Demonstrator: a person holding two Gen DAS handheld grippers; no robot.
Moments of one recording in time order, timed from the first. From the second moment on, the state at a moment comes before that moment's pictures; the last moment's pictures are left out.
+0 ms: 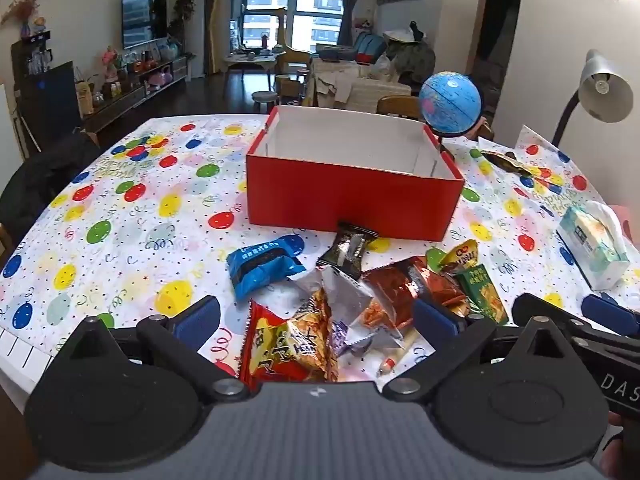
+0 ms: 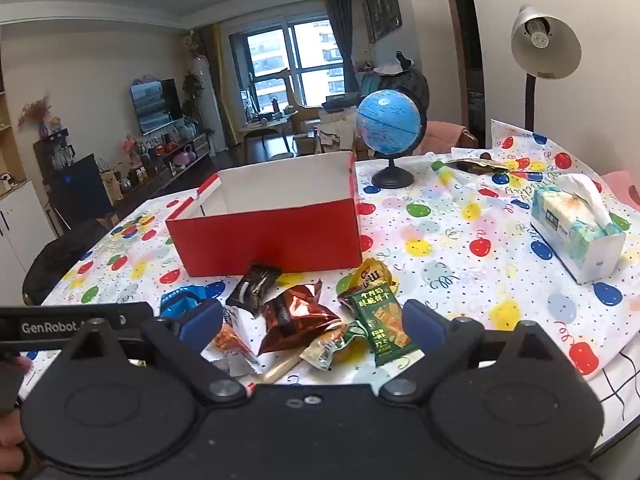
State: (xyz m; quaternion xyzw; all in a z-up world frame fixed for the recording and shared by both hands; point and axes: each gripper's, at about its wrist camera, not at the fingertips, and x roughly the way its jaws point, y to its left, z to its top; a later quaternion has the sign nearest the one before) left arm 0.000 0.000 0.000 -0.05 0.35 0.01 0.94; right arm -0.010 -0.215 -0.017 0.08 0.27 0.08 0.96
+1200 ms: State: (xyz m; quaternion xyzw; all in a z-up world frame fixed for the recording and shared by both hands) left arm -0.016 0.002 0.033 -0.04 0.32 0.02 0.95; right arm -0.015 -0.219 0.005 0.11 0.28 0.12 0.95
